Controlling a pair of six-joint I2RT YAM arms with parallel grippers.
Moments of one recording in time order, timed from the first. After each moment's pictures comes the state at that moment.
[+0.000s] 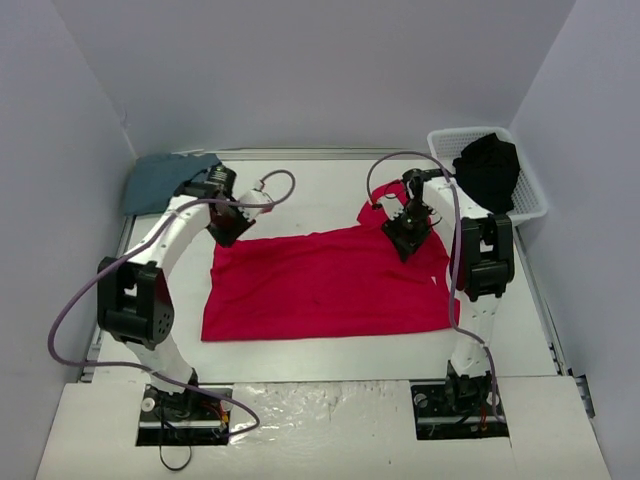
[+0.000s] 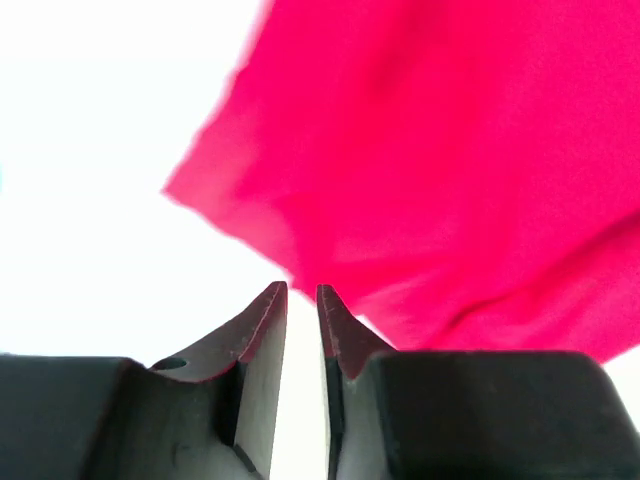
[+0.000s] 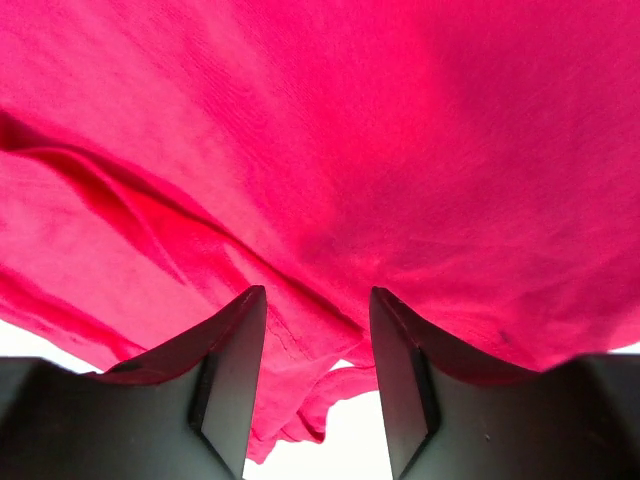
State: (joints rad) left arm -0.27 1.73 1.42 -0.94 0.11 0.68; right arm 0.16 2.11 1.64 -1.10 -0.20 -0.63
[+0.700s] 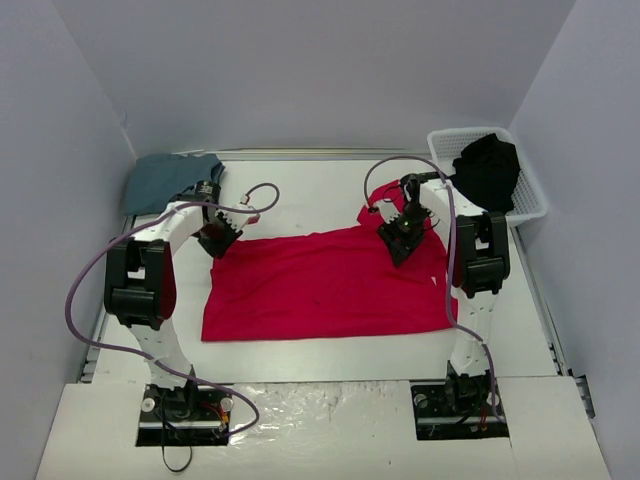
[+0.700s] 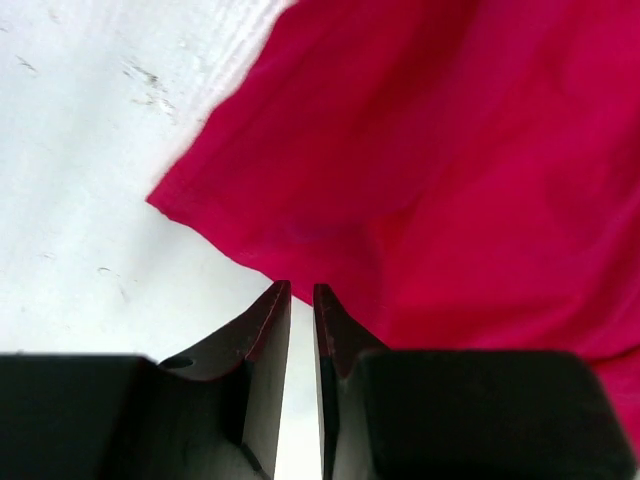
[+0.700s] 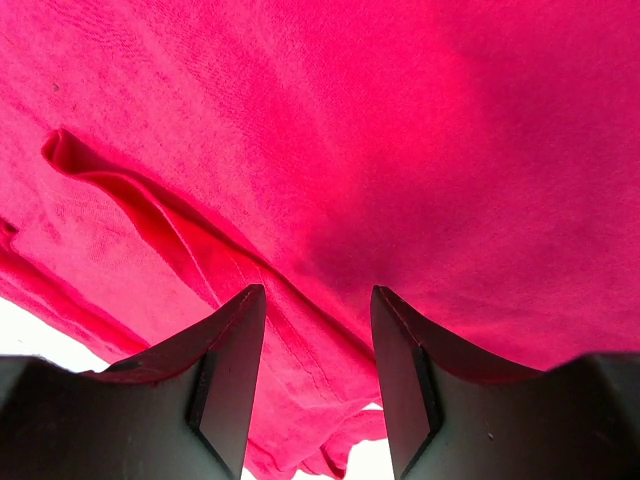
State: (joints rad) left arm -0.11 1.84 1.34 -0.78 0.18 0.74; right arm 0.16 2.15 1.66 -1.12 -0.32 -0.65
